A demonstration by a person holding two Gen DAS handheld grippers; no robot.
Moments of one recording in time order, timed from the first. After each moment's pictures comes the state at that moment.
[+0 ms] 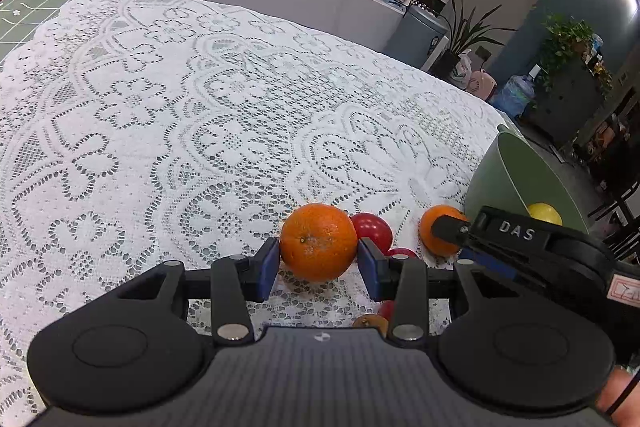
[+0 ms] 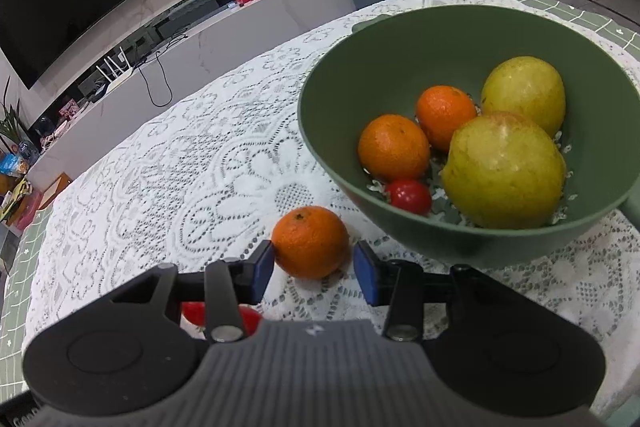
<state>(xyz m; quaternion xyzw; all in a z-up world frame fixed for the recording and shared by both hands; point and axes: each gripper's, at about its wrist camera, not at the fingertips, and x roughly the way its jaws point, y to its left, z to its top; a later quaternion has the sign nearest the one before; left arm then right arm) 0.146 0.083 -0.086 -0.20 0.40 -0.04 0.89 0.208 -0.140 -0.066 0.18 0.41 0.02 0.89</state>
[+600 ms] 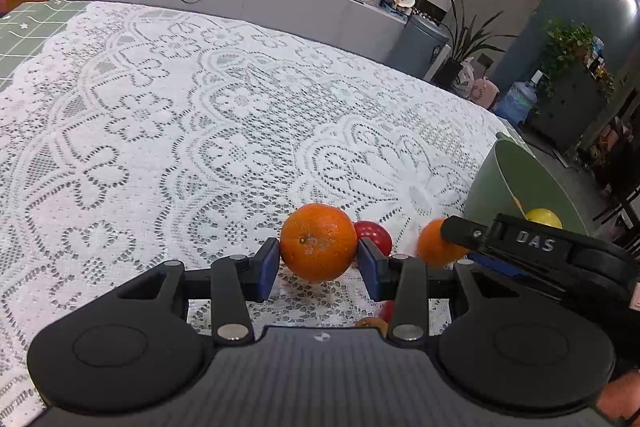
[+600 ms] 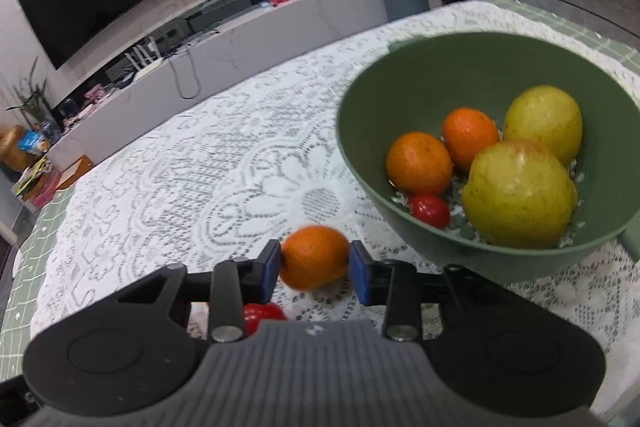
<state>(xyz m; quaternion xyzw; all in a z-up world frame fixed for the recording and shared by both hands) 0.138 0.083 -0.078 -0.19 0.38 -0.03 0.90 0.200 -0.141 -0.052 0.15 0.40 0.07 0.90</state>
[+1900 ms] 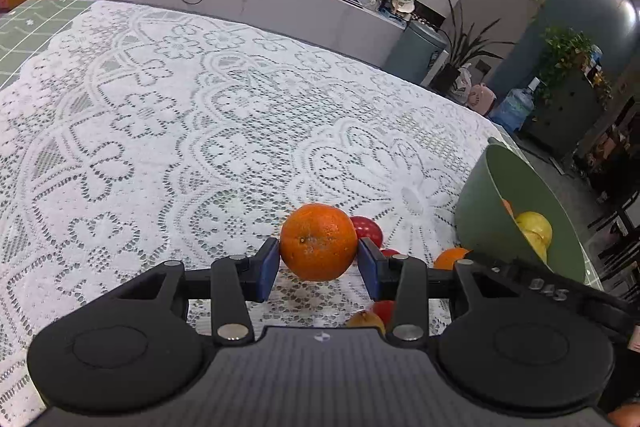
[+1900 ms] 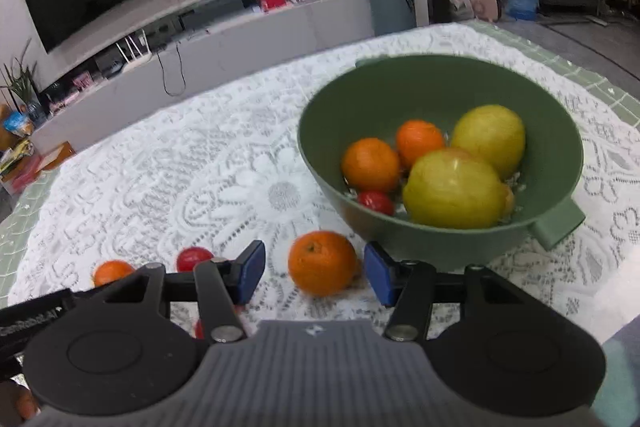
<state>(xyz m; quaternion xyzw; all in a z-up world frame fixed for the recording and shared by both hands) 0.130 0.082 -0.072 -0.20 0.38 -0.03 0.90 0.172 -0.151 -0.040 0.10 0.40 0.03 0.91</state>
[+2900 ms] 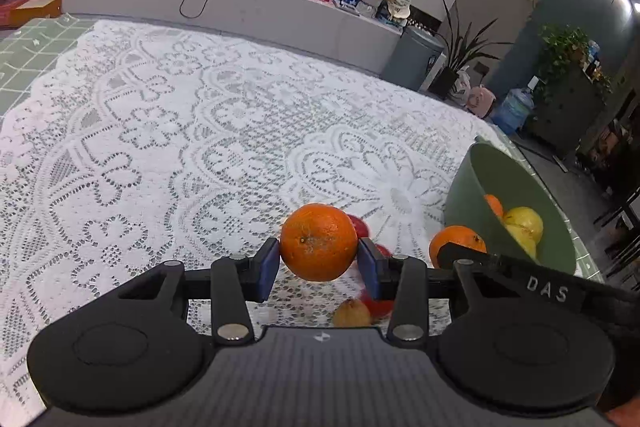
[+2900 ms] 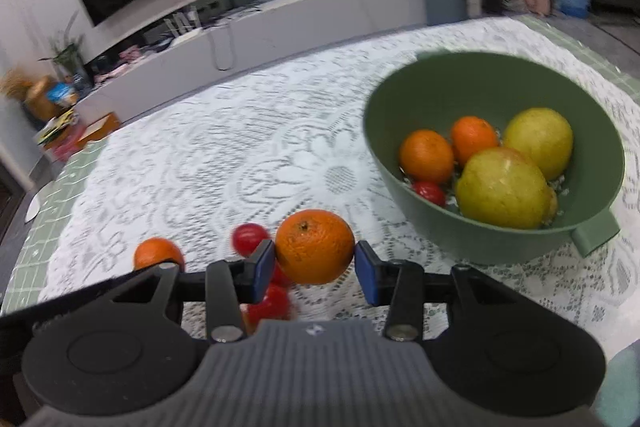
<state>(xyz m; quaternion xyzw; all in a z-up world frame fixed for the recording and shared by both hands) 0.111 0.072 -0.052 -0.18 0.37 -0.03 0.91 0.163 -0.141 -0.022 0.09 0.41 0.13 0.90</state>
